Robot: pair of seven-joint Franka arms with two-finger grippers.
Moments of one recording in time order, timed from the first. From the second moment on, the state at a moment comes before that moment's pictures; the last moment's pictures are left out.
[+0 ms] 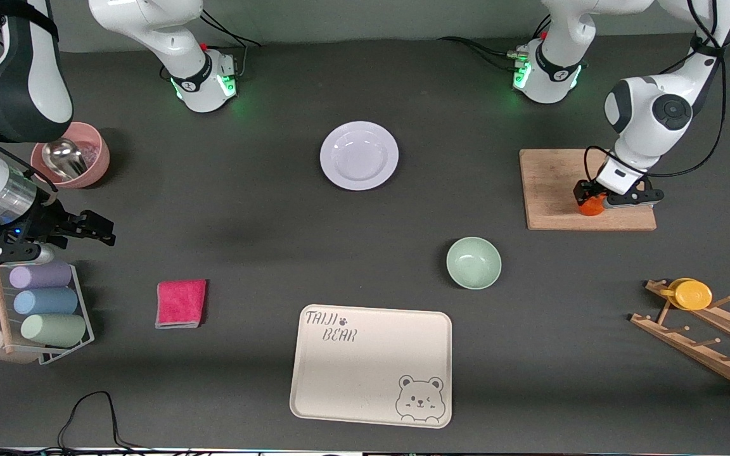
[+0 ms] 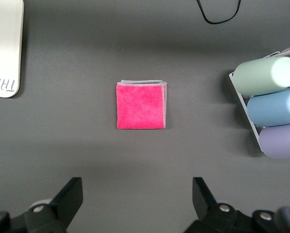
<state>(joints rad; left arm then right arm) -0.18 0.04 0.30 -2.76 0.06 2.88 -0.04 0.13 0.09 -0.14 -1.78 0.01 1.93 -0.04</state>
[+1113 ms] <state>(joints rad) -0.24 -0.39 0.10 -2.34 -0.06 1.91 -0.18 0.13 0.18 -0.14 -1.76 0.10 1.90 -0.04</state>
